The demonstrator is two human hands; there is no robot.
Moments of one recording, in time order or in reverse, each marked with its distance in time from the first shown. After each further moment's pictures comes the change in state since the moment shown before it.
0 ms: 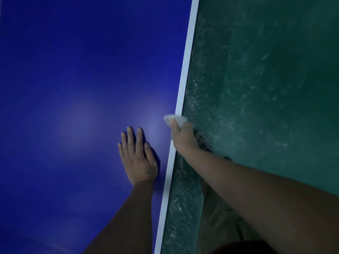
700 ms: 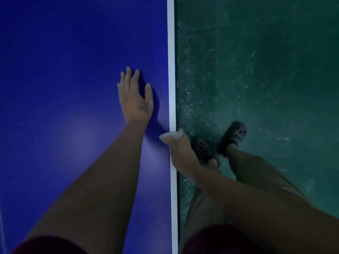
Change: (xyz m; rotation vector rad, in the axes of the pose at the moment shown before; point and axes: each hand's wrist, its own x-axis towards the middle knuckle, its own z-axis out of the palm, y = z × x) left_hand 0.290 0.120 0.041 -0.242 -0.132 0.183; right_hand 0.061 -0.010 -0.009 0.002 -0.056 0.017
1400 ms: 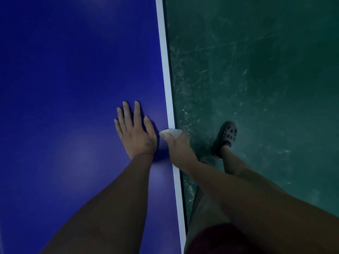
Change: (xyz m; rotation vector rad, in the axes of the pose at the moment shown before) left_hand 0.044 0.019 0.016 0.271 0.039 -0.012; right_hand 0.078 -0.132 -0.045 0.159 0.114 0.055
